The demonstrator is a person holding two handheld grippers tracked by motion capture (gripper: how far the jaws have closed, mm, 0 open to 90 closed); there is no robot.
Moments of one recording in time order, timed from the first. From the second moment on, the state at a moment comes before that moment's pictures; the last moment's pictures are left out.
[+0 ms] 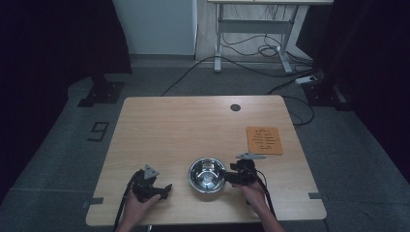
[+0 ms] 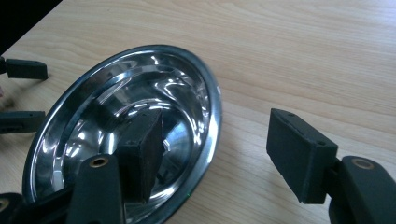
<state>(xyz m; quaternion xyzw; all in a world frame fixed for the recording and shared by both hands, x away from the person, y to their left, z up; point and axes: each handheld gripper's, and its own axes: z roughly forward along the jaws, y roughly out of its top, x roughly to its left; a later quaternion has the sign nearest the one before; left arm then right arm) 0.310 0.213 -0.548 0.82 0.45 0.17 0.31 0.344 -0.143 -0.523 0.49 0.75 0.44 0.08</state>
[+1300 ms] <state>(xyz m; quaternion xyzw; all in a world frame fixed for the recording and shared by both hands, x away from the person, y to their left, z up) 0.310 0.212 -0.548 0.82 0.45 0.17 0.31 0.351 -0.126 -0.544 0.51 0.75 0.42 0.01</state>
